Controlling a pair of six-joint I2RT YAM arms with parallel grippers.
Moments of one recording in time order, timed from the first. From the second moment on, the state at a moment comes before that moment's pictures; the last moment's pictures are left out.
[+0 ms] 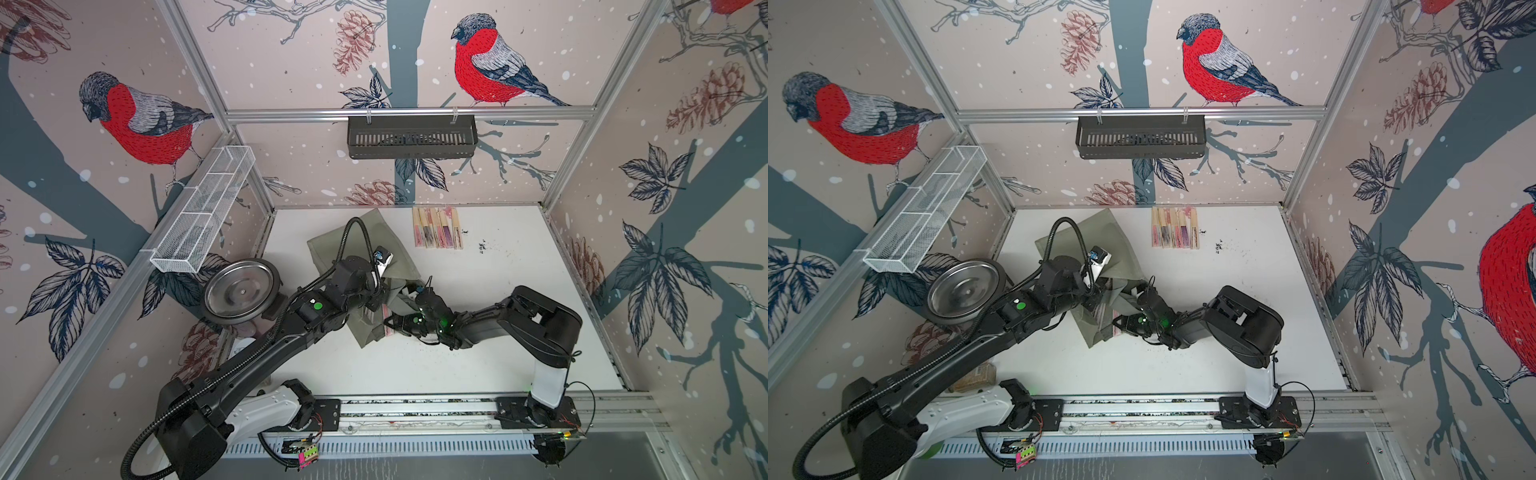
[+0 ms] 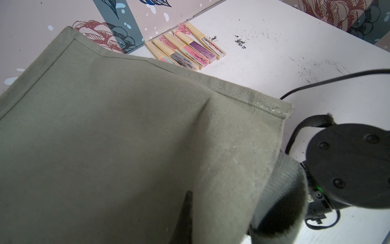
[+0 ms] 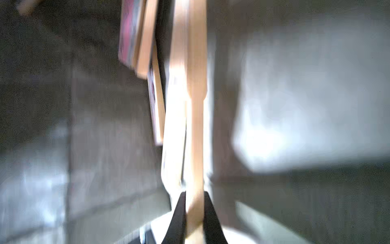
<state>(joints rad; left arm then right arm) -0.71 1.09 0.91 -0.44 -0.08 0.03 0.94 1.85 0.67 0.63 -0.37 1.14</state>
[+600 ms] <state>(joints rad) -0.71 1.08 0.91 -0.44 -0.08 0.03 0.98 1.33 0.55 -0.05 -0.31 0.68</state>
